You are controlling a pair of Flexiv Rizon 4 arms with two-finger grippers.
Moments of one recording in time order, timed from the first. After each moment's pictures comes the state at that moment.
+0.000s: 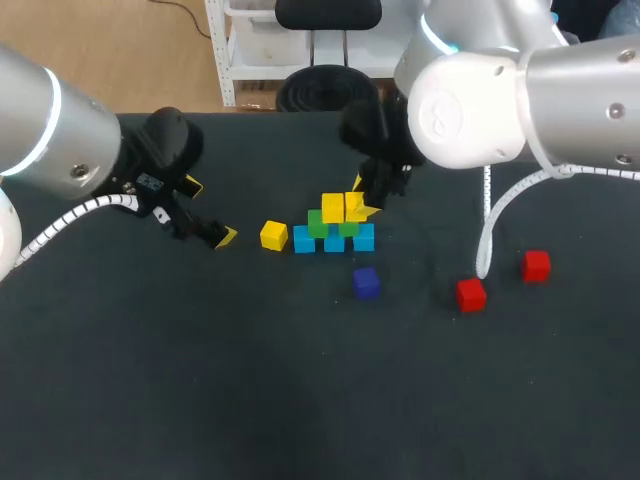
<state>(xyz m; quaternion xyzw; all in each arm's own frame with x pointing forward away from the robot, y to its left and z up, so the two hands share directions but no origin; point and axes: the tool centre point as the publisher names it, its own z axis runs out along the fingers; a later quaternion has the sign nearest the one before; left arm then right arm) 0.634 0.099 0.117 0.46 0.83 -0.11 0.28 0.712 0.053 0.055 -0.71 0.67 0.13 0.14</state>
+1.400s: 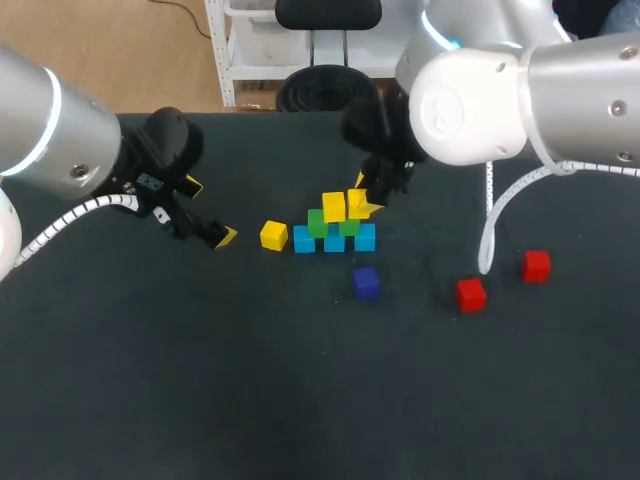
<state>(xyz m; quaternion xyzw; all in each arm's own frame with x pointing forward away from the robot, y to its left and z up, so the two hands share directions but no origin) 0.634 0.099 0.117 0.46 0.83 -0.11 0.28 0.715 0.049 0.058 -0.72 0.67 0.13 0.14</state>
